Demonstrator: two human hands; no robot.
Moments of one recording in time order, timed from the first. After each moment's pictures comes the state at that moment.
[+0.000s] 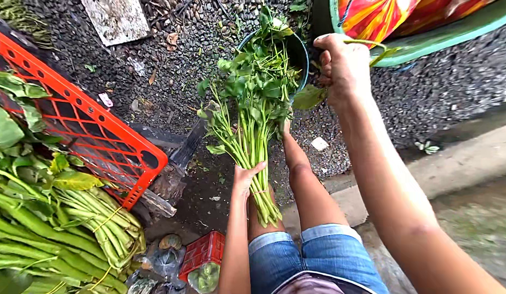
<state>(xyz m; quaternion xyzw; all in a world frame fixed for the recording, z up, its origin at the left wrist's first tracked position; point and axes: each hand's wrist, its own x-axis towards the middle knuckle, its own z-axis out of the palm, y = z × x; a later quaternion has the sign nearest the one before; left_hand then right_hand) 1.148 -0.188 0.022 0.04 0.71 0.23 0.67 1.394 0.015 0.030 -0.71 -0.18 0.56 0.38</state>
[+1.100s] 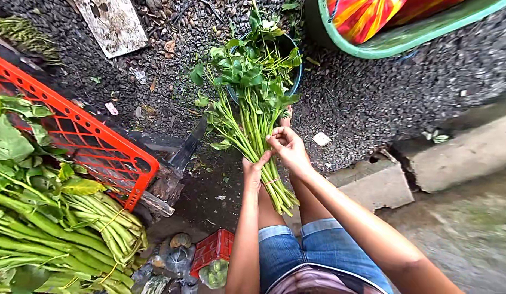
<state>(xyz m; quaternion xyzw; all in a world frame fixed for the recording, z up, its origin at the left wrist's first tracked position) 1.198 -0.185 0.020 0.05 0.67 0.33 0.66 1.326 -0.148 0.041 -0.68 -0.22 0.64 0.27</state>
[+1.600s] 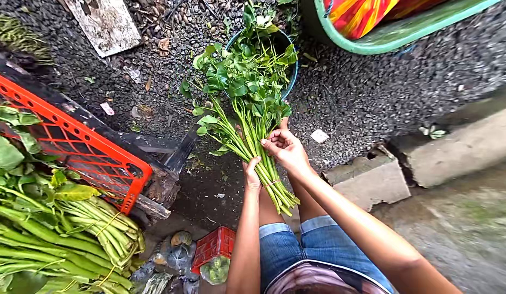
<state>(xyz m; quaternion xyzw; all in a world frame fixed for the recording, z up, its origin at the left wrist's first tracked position) 1.207 -0.202 0.013 0.01 0.67 0.38 0.64 1.331 -0.155 0.037 -0.67 -0.20 0.64 0.32</state>
